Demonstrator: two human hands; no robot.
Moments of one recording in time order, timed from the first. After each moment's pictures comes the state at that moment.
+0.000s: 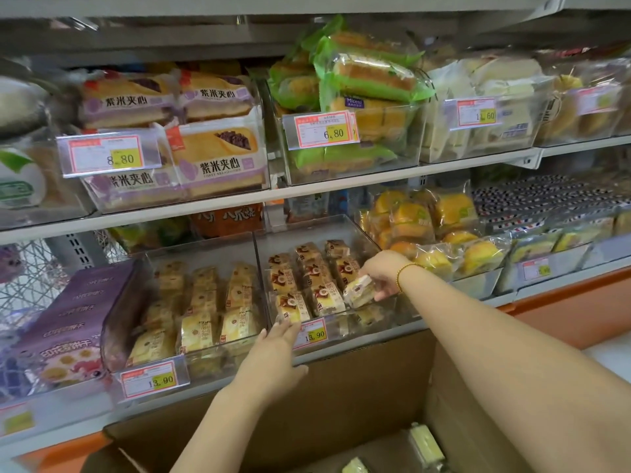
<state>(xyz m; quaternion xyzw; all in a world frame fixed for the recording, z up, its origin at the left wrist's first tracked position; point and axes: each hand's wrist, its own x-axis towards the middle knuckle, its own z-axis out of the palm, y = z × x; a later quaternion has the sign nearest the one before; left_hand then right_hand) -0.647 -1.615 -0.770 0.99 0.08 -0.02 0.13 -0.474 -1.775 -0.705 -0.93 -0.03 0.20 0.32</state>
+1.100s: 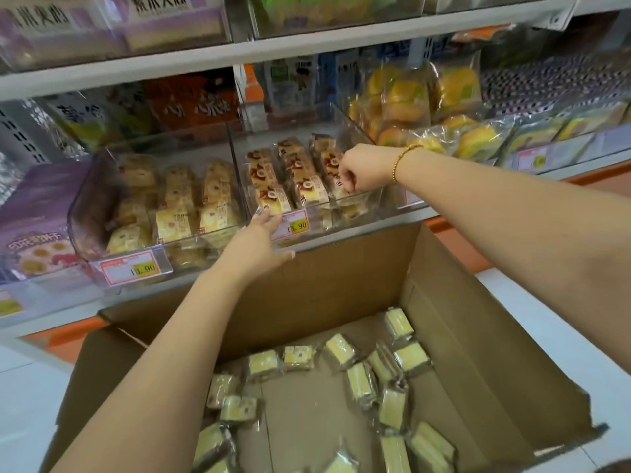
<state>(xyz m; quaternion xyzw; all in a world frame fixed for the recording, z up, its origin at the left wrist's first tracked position) -0.648 -1.618 -0.775 0.98 0.10 -0.04 0.16 -0.476 -1.784 -0.722 -0.91 -0.40 0.05 -0.04</state>
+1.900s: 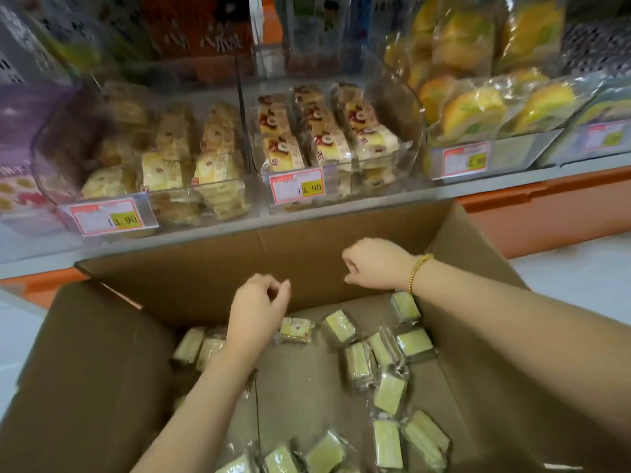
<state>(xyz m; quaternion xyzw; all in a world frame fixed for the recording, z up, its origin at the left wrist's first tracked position) -0.707 -1.634 -0.913 0.90 0.24 0.09 0.34 -0.559 -1.794 -0.879 -0.89 -0.41 0.17 -0.04</state>
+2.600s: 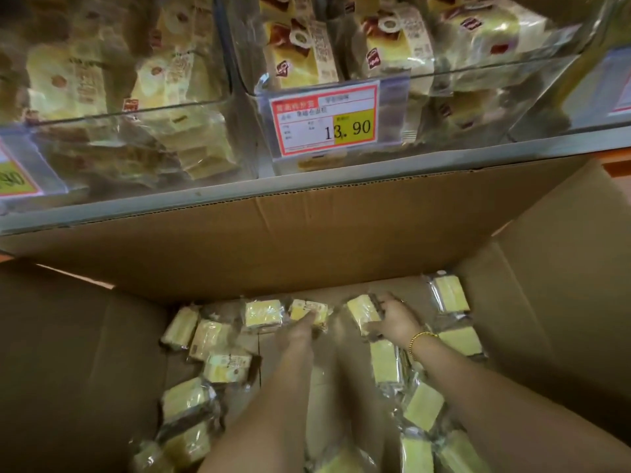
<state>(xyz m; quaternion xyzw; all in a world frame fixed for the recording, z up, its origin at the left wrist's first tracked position) -0.652 -1.650 -1.133 0.39 0.66 -0.08 0.64 -0.558 -1.800 -1.149 -0.89 -0.02 0.39 0.24</state>
